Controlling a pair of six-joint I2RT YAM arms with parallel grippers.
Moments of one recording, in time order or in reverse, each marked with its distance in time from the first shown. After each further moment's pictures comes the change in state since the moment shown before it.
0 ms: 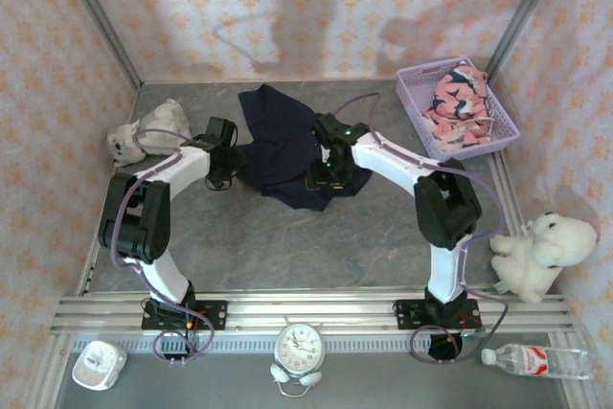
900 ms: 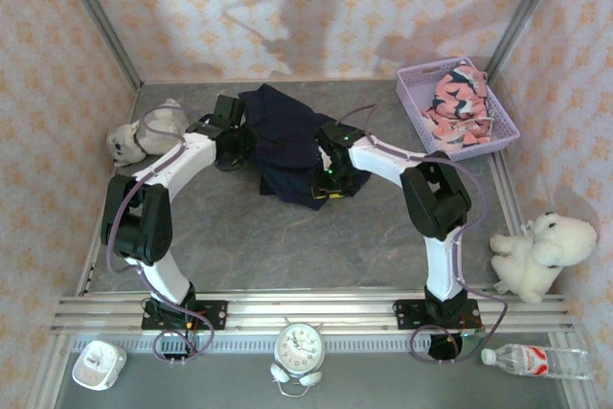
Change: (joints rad) left arm -0.066 -0.017 0.188 -0.035 0.055 0.001; right arm -0.040 0.091 -0.054 0.080 -0.104 -0.052
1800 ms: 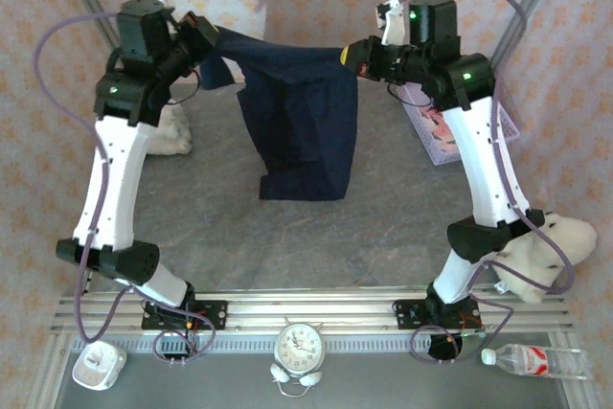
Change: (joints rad) left arm 0.079 -0.168 0.837 -0.241 0.027 0.119; right arm -0.201 -0.296 0.911 -0.235 -0.207 0.092
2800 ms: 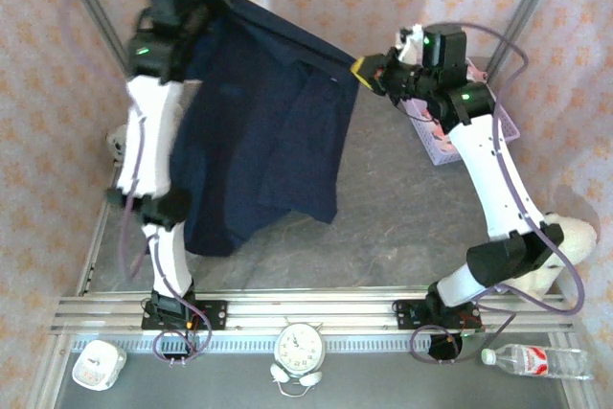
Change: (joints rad) left arm -0.026 0.573 0.644 -0.099 -0.079 0.085; right arm -0.166 -0.192 -0.645 0.428 -0.092 0.435
